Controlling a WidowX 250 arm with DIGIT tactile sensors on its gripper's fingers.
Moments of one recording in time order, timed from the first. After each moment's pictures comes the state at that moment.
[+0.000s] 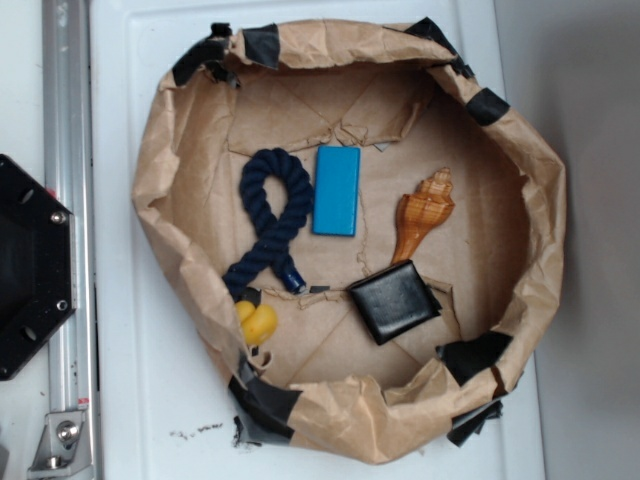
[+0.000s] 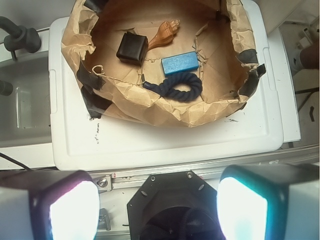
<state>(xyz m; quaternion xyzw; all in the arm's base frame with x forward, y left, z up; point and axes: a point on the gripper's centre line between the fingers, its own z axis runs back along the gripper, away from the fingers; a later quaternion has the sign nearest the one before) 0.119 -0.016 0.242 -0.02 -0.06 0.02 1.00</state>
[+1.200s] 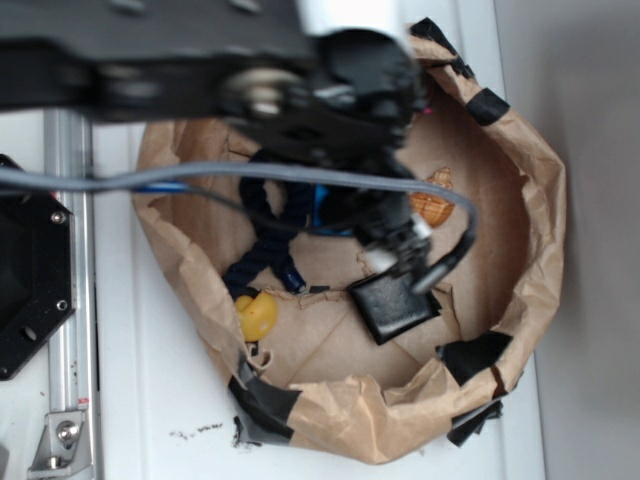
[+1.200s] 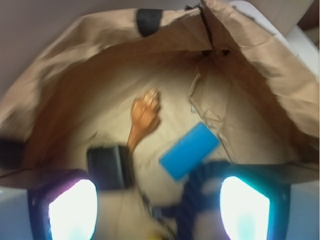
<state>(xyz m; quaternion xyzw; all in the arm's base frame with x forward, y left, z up) 0.274 0.015 0.121 -0.05 -0.10 0.30 0.95</state>
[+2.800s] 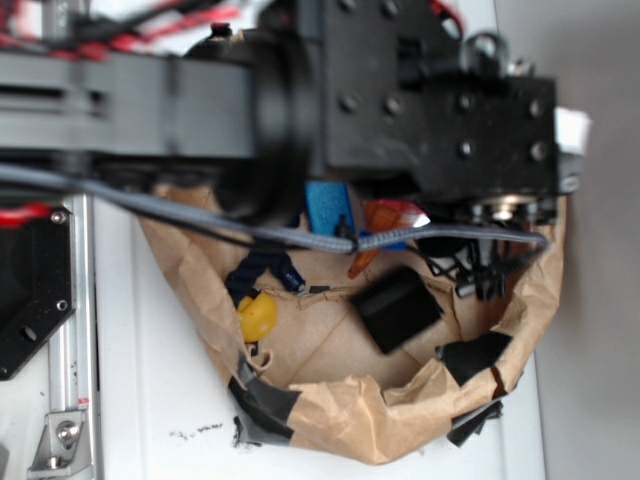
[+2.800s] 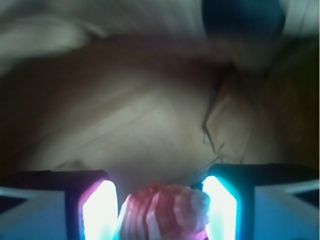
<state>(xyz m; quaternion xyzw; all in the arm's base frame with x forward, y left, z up) 0.309 0.000 0.123 0.02 -0.06 0.14 0.99</state>
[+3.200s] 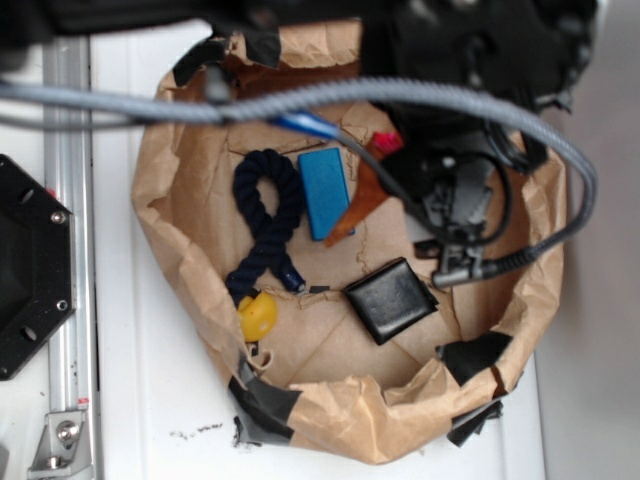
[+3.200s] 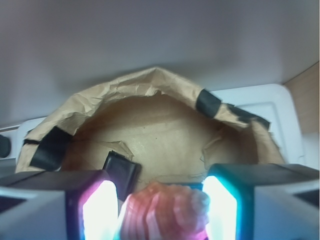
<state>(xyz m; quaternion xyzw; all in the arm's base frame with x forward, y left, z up) 0.291 0.008 0.189 -0.03 -0.10 0.03 0.99</state>
